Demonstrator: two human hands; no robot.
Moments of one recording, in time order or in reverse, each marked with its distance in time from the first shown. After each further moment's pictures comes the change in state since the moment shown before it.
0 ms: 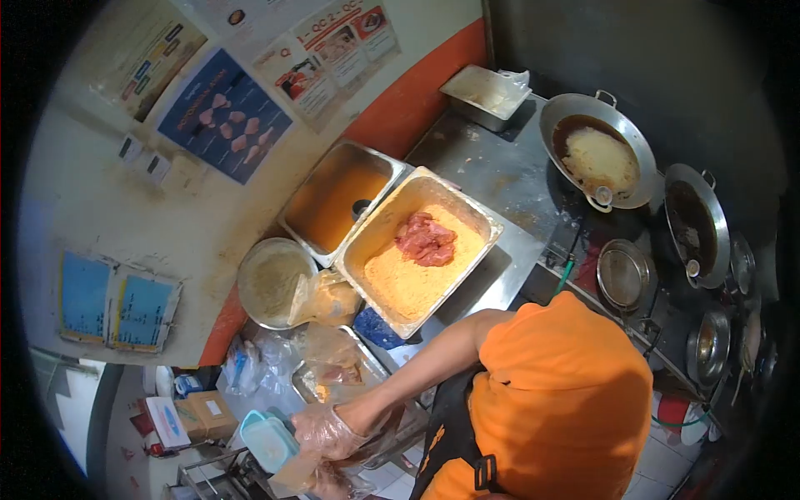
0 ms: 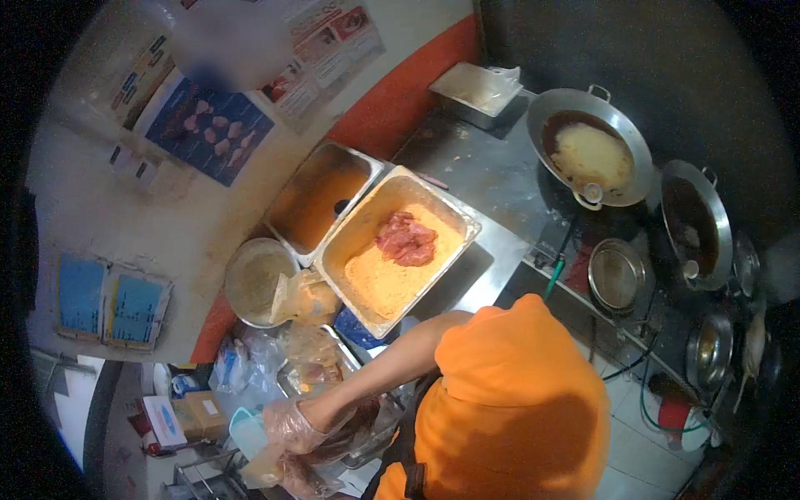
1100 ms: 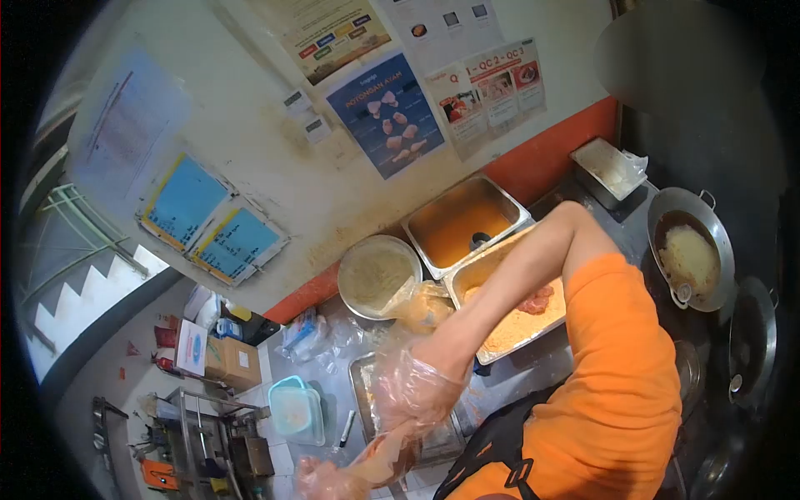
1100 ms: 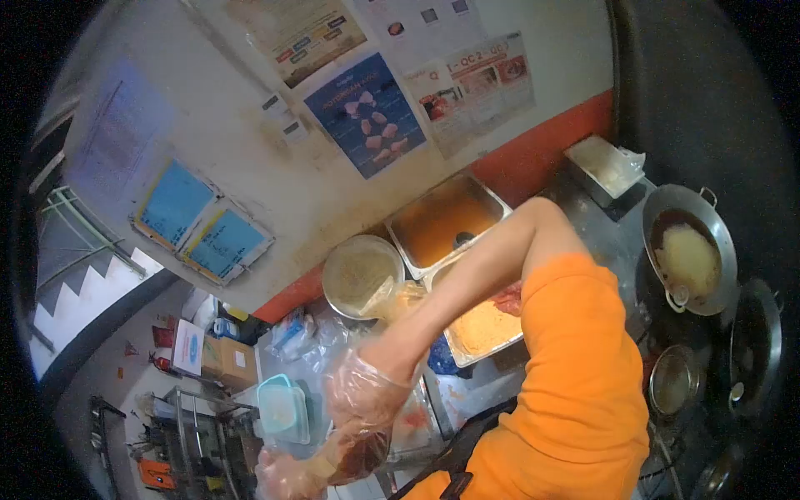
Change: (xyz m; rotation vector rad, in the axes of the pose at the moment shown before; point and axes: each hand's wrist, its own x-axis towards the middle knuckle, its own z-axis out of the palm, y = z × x) left_hand -0.091 -0.048 -0.136 0.337 -0.441 -0.139; right_hand 0.068 -0.070 -0.171 0.069 -0.851 -0.180
